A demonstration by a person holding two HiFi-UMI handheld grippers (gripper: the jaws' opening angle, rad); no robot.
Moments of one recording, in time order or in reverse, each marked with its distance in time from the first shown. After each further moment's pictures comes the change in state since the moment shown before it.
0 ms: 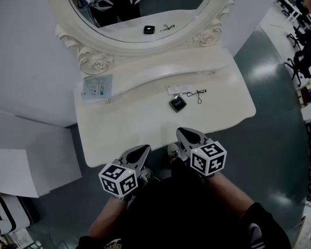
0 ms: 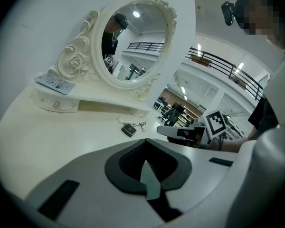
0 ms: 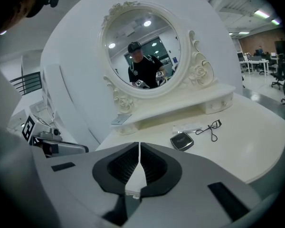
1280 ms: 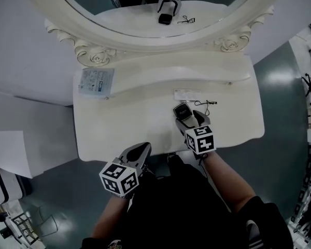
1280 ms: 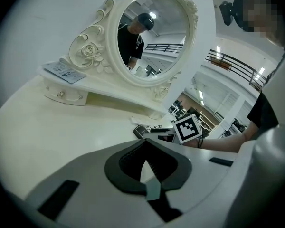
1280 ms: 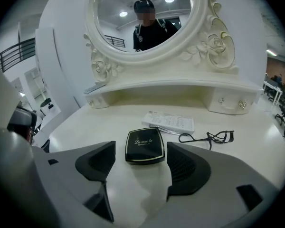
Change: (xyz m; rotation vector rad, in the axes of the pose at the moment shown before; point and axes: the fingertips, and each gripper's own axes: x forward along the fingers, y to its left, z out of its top) left arm 0.062 0.035 0.007 -0.135 -0.016 0.173; right arm 0.116 -0.133 -0.019 -0.223 0.298 -0.074
